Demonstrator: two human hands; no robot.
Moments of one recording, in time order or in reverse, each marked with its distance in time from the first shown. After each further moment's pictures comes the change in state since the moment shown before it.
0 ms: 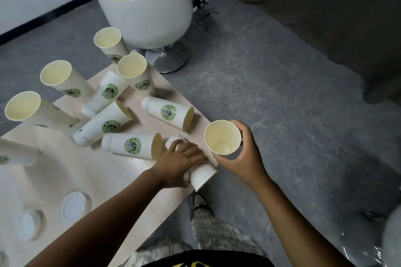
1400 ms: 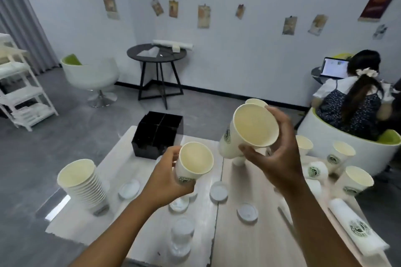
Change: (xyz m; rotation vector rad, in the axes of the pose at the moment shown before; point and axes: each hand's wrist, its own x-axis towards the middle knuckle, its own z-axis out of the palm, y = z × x) left_hand -0.563 0.102 -0.048 -0.633 1.424 -1.048; right_hand -0.173 -0.418 0.272 0.489 -0.671 -0.805
